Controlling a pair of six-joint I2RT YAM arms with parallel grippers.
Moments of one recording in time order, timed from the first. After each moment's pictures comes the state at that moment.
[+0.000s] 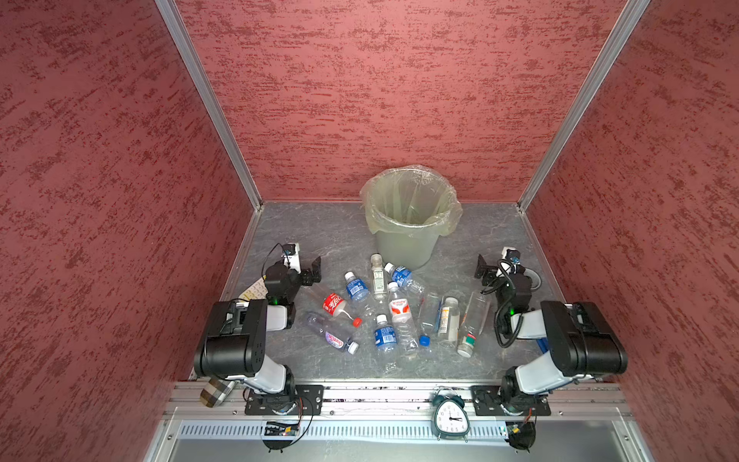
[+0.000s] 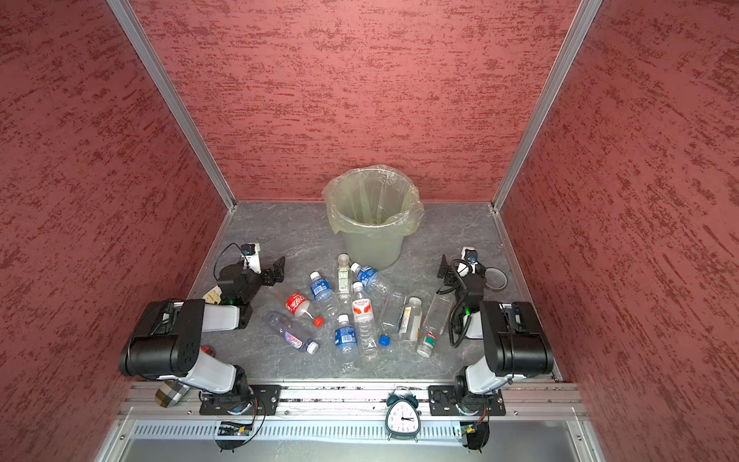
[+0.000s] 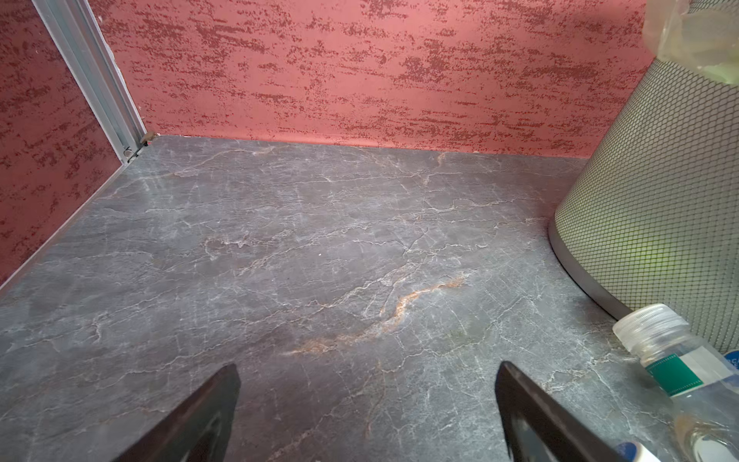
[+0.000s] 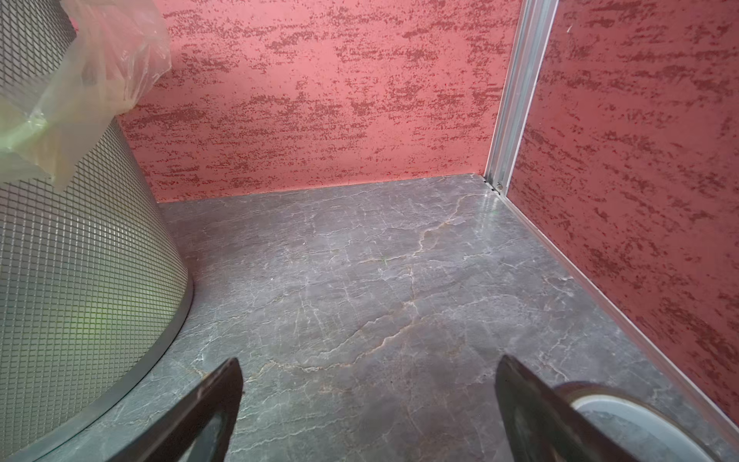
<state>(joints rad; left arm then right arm) 0.07 1.53 0.36 0.90 0.21 -0.05 -0.05 1.55 0.27 1.15 0.05 0.08</state>
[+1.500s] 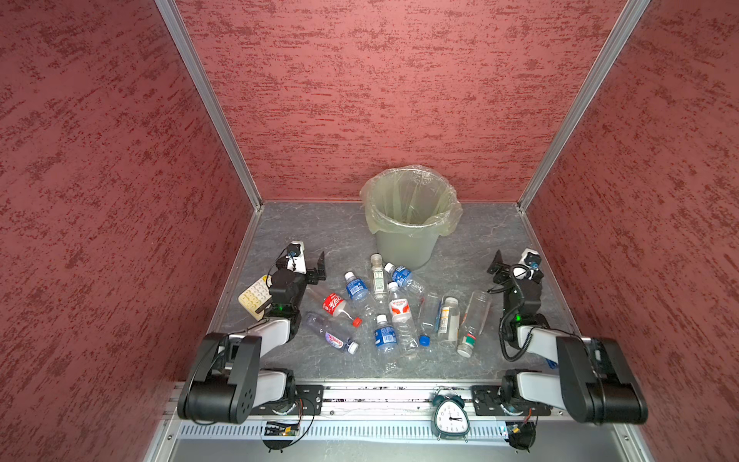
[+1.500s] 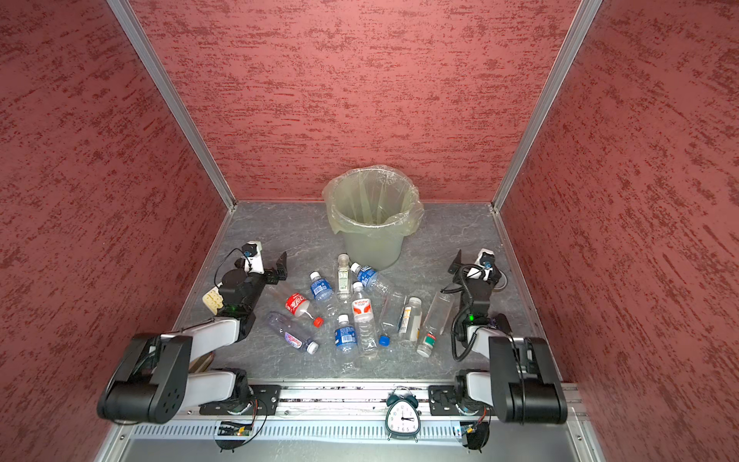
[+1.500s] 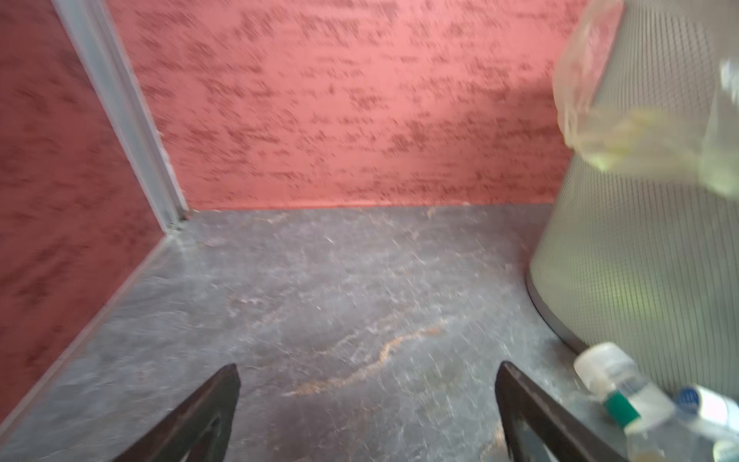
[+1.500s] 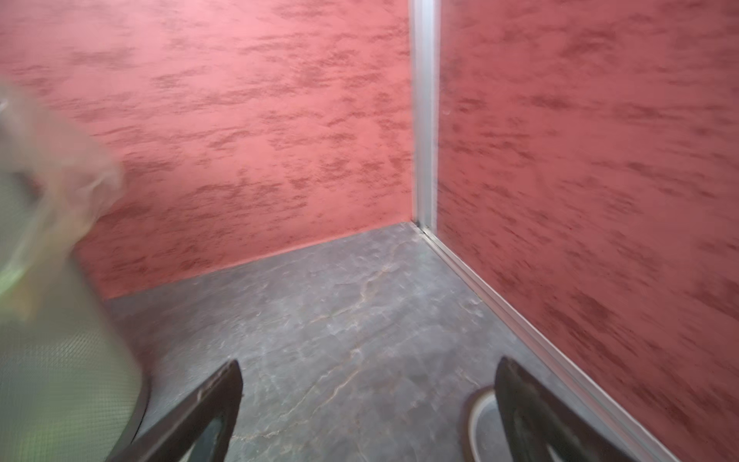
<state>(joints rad) -0.07 1.25 0.30 0.85 -0.05 -0.02 -0.04 1.24 0.25 0.98 0.33 0.19</state>
